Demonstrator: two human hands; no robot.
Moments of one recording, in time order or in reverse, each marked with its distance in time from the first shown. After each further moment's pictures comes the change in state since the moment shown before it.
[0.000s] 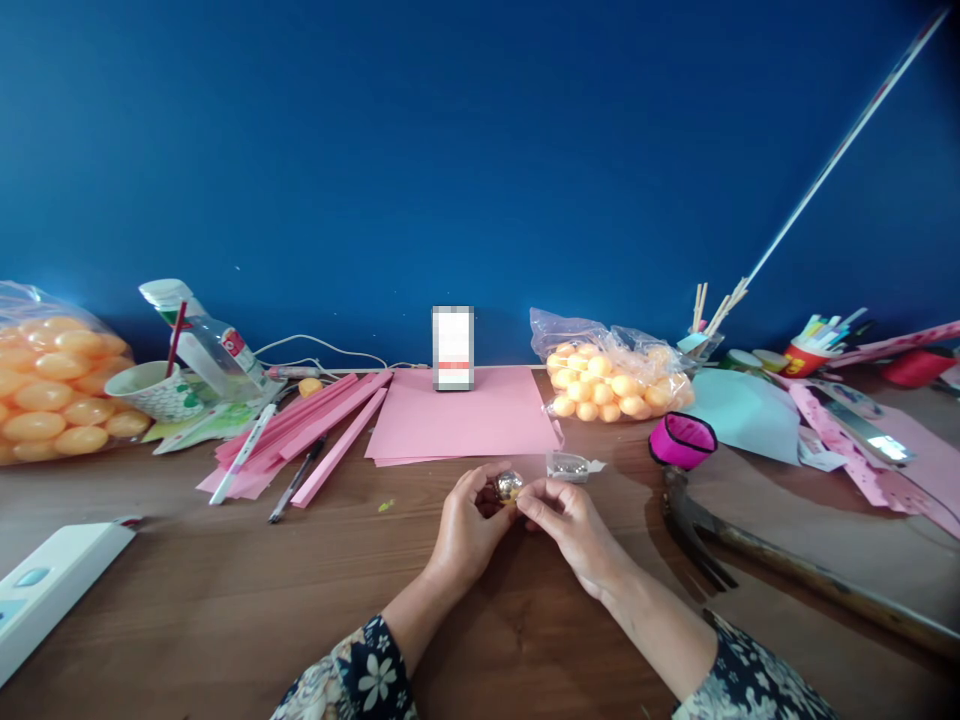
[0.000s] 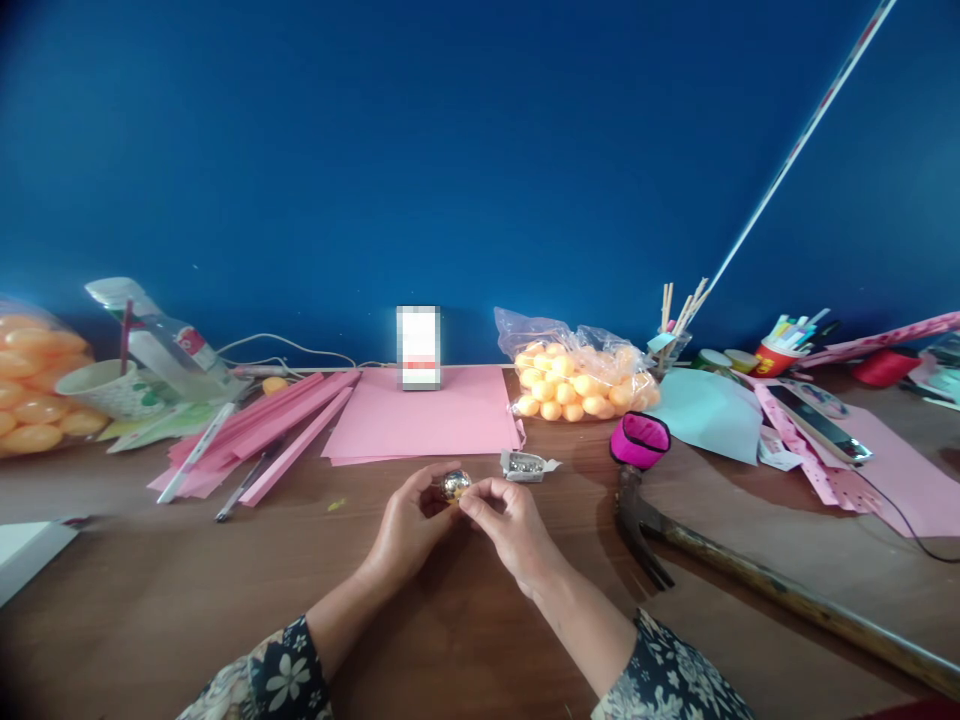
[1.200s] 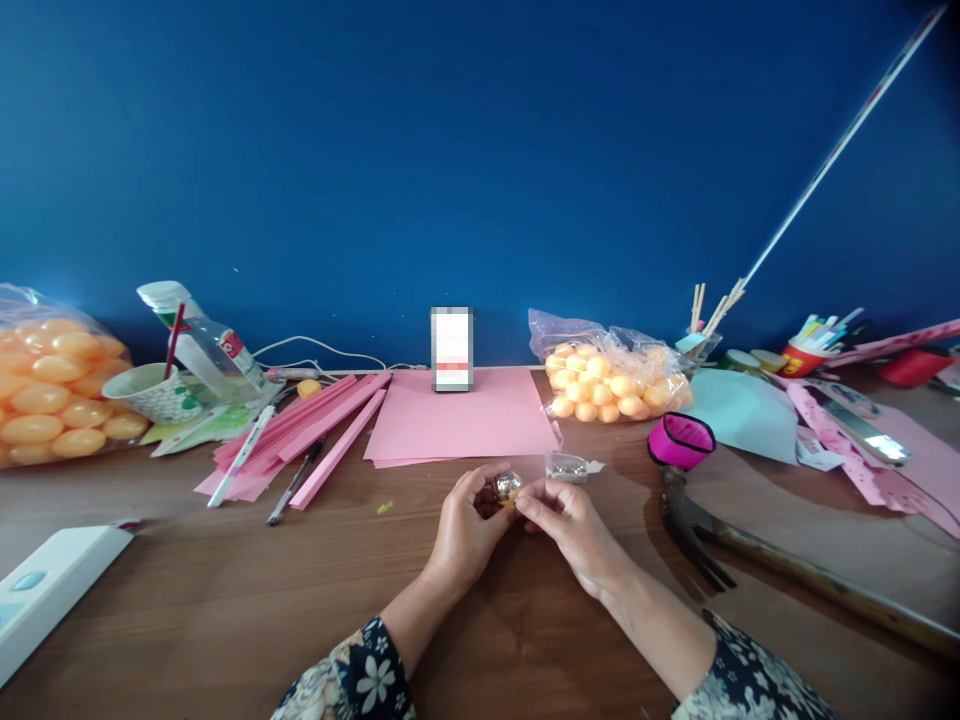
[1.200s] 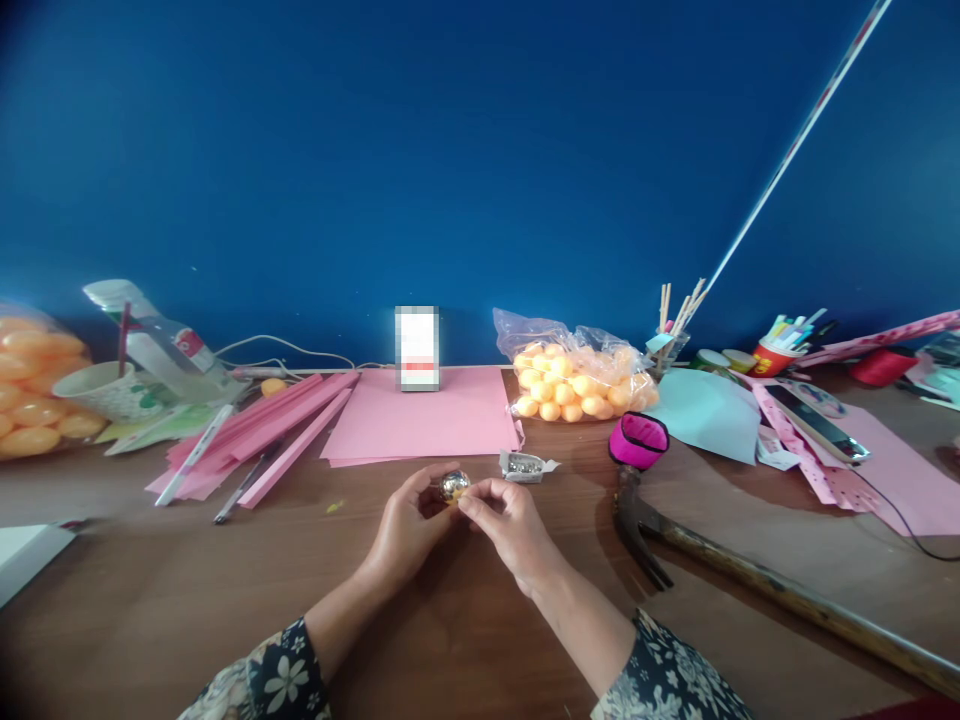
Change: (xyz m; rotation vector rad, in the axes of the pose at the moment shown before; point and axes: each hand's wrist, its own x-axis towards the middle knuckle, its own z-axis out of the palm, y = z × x) left_hand 0.000 0.002 0.000 -0.053 0.005 -0.020; right_hand 0.000 -0.004 0.001 0.049 0.017 0.045
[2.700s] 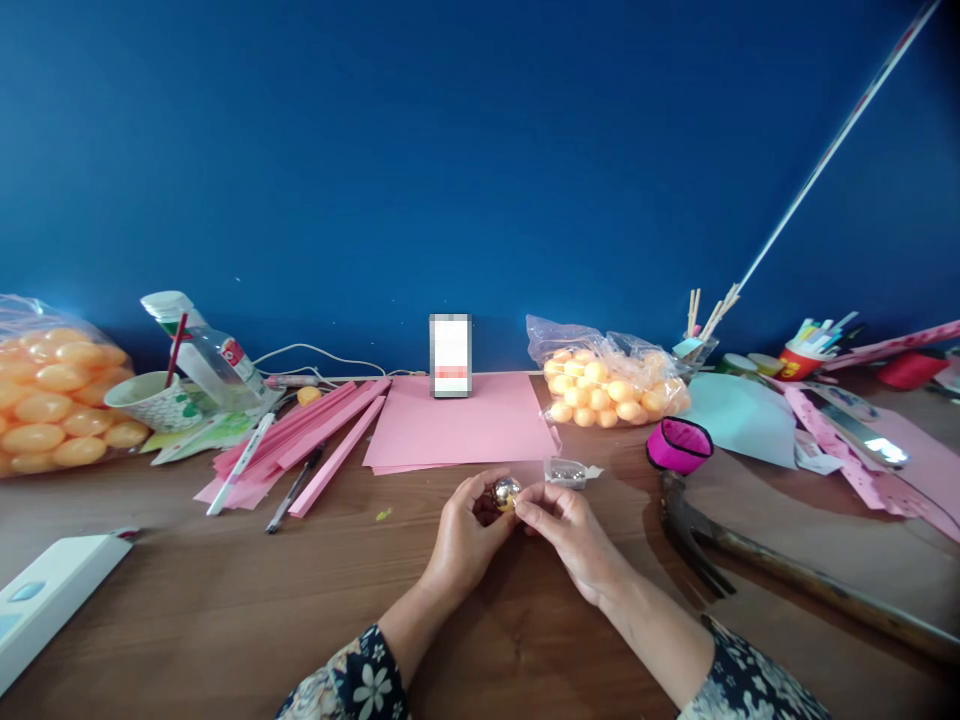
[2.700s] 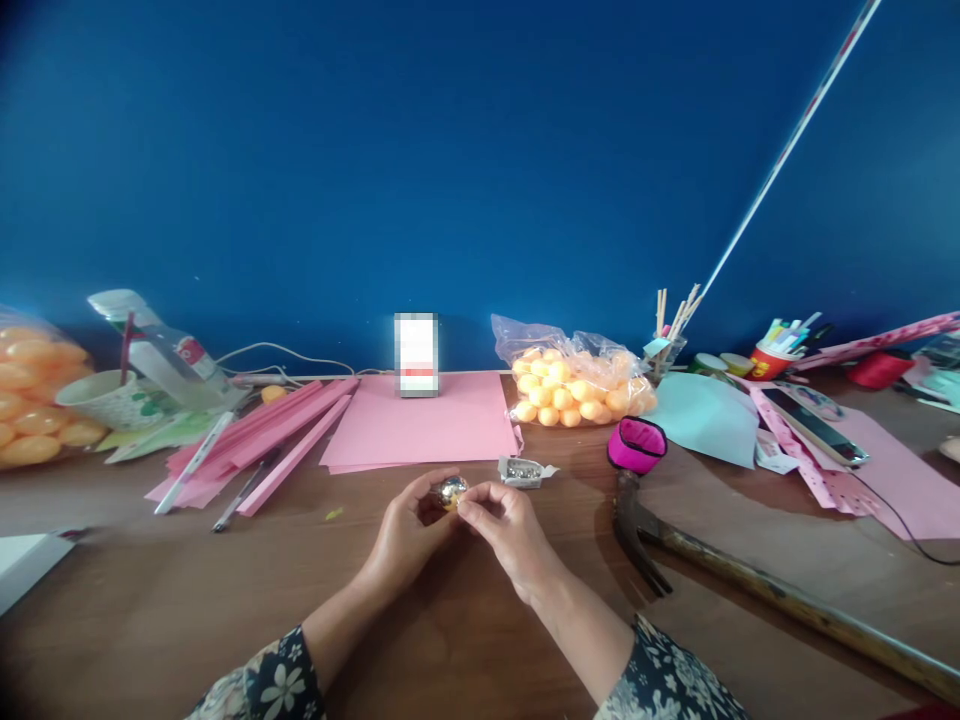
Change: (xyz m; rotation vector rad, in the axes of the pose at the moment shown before) left_hand 0.001 -0.002 -0.001 0.009 -0.036 0.014; right_hand 0.001 0.003 -0.001 0.053 -0.025 -0.028
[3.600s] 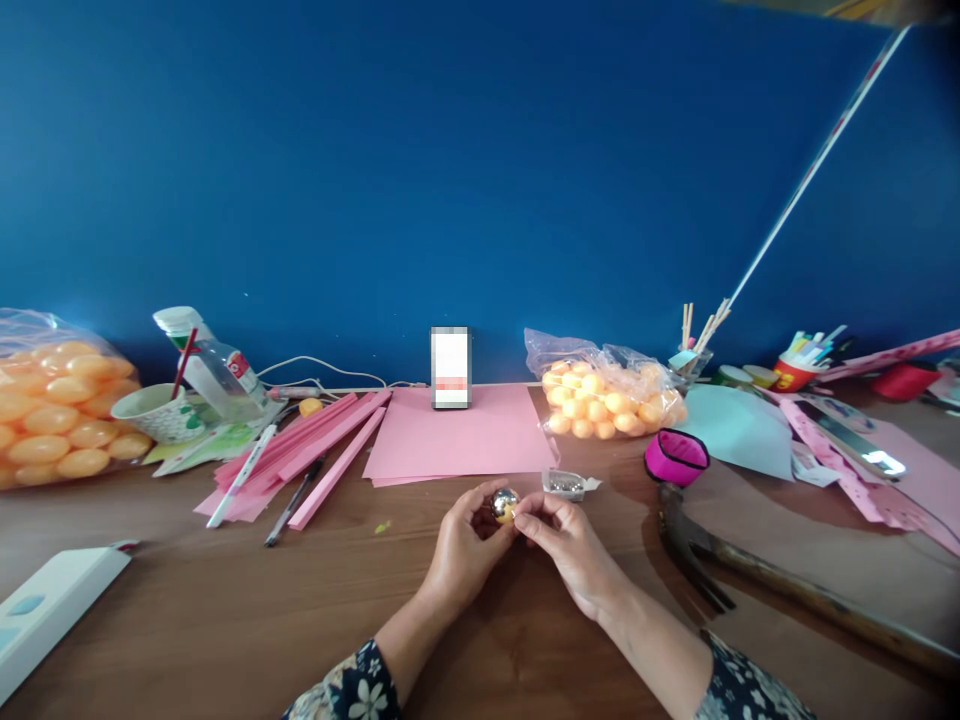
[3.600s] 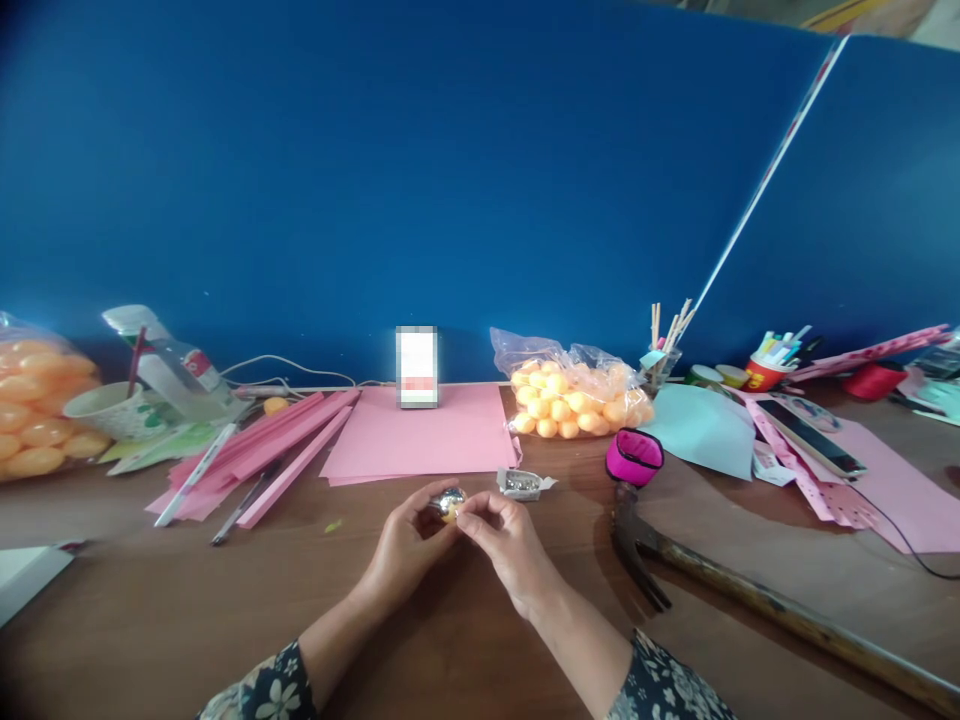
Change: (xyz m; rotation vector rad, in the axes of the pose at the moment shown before) left_hand 0.000 0.005 0.001 -0.082 -0.019 -0.017; right_hand 0.000 0.000 -0.001 -0.002 -0.017 -0.063
